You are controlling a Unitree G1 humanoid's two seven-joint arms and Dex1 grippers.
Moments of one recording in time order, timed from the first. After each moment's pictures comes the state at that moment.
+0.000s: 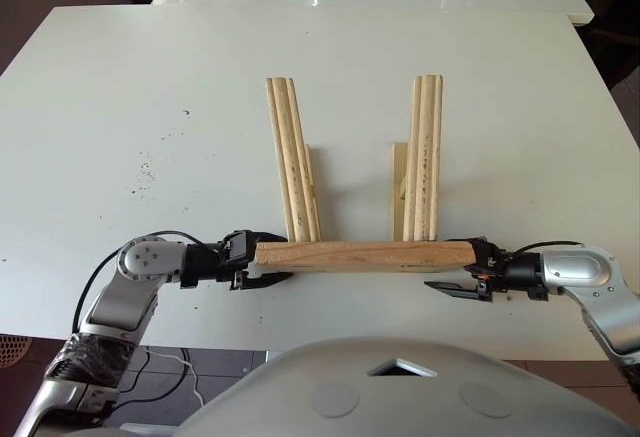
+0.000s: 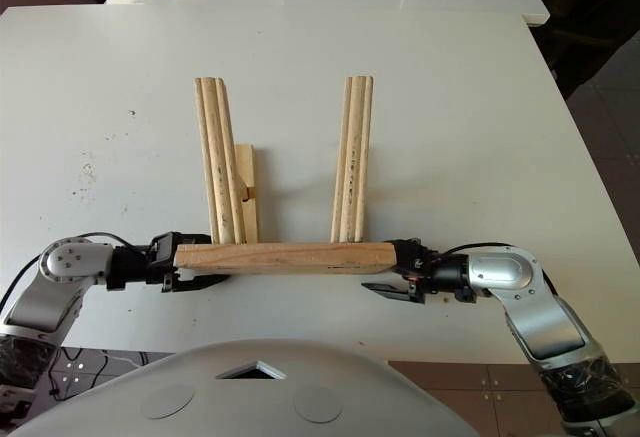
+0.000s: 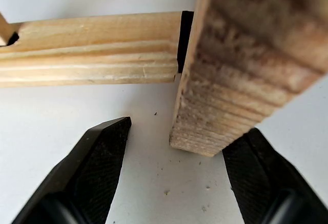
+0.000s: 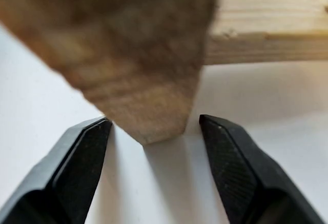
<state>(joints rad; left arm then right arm) 0.21 0.74 -0.14 -0.04 -0.24 -0.12 -1.25 0.34 -0.84 0.15 -0.33 0.16 0.12 1.08</state>
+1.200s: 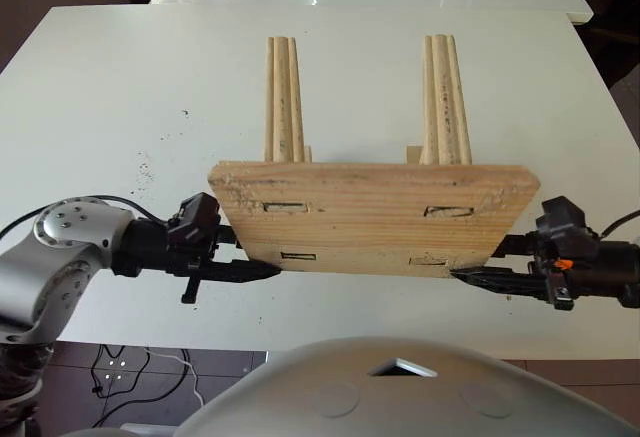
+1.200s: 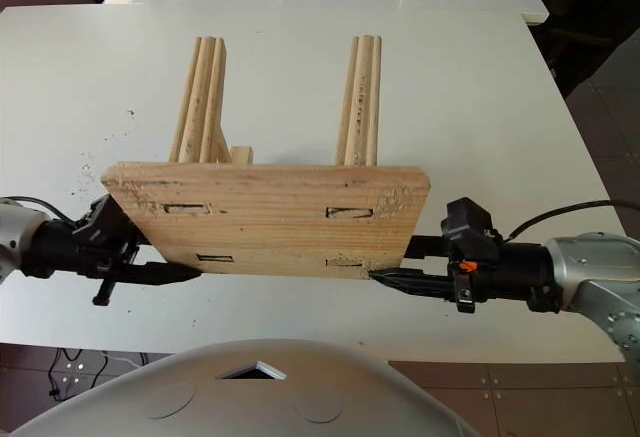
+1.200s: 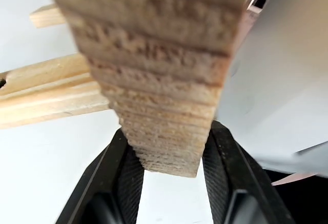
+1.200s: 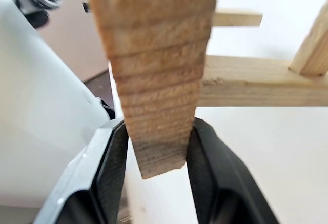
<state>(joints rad) 0.23 1.07 0.19 -0.51 -0.93 0.63 -1.36 0.46 -1.13 -0.46 -0.73 1.24 0.81 1.02</state>
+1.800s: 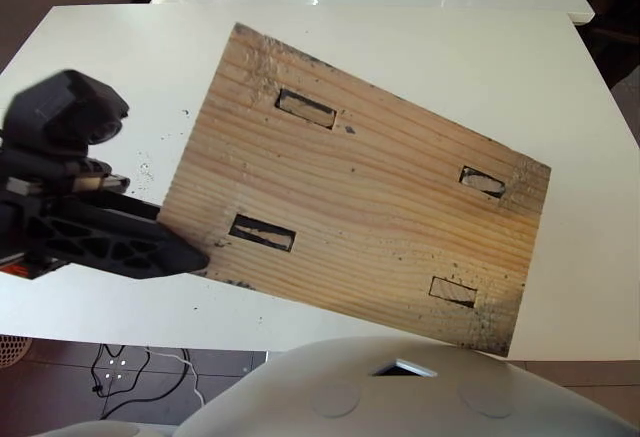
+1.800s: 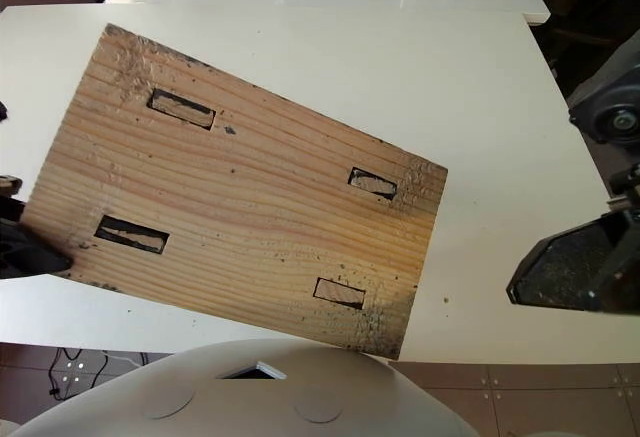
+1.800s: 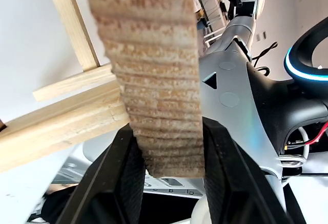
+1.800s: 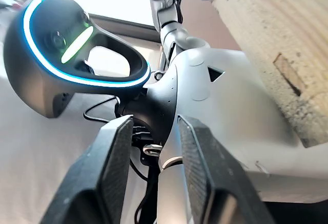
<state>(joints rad) 0.06 1.78 0.29 -0.28 -1.95 1.35 -1.21 0.27 -1.89 -0.50 -0.20 1.96 1.60 1.61</state>
